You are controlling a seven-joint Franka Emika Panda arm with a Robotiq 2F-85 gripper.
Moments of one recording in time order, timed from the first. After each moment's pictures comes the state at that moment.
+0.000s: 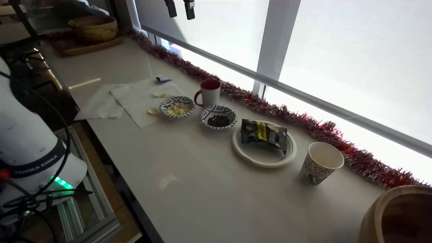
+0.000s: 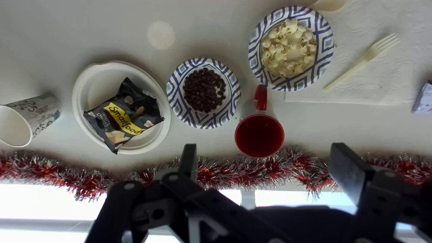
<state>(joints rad) -0.08 -0.39 -0.01 -2.17 -0.13 1.88 -0.01</state>
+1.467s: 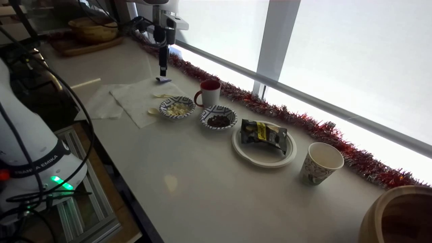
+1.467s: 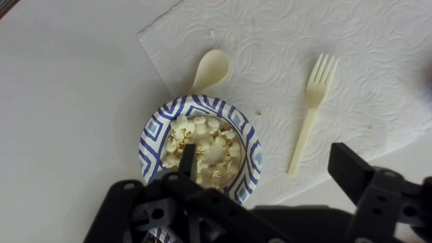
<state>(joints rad) -0.04 0.03 0.22 -2.23 -0.02 2.03 0.79</state>
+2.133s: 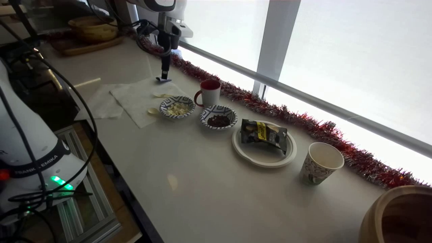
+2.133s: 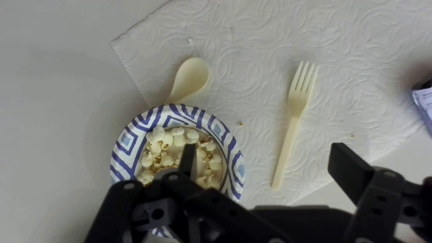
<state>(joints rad) 0.01 0.08 0.14 -2.22 0.09 2.05 0.70</state>
